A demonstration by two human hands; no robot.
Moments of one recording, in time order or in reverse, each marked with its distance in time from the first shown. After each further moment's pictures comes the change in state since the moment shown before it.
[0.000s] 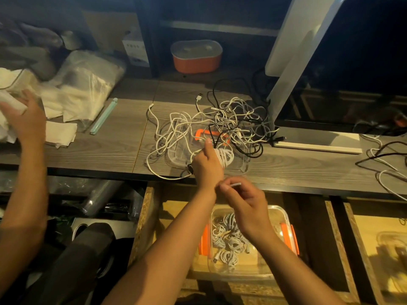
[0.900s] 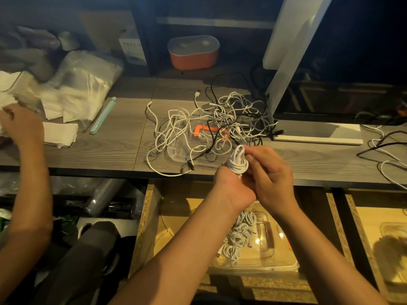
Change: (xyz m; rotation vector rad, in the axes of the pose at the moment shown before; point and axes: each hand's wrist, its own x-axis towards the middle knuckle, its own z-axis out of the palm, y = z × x) left_hand -0.046 0.024 0.003 -0.896 -0.497 -0.926; right_hand 0.028 -0.012 -0.038 -0.397 0.146 -0.350
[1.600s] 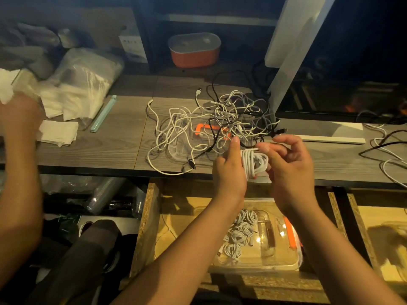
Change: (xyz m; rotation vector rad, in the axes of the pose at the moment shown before) left_hand 0.003 -0.008 -0.008 0.518 0.177 0.696; right_hand 0.011 -0.038 -0.013 0.639 0.198 0.519
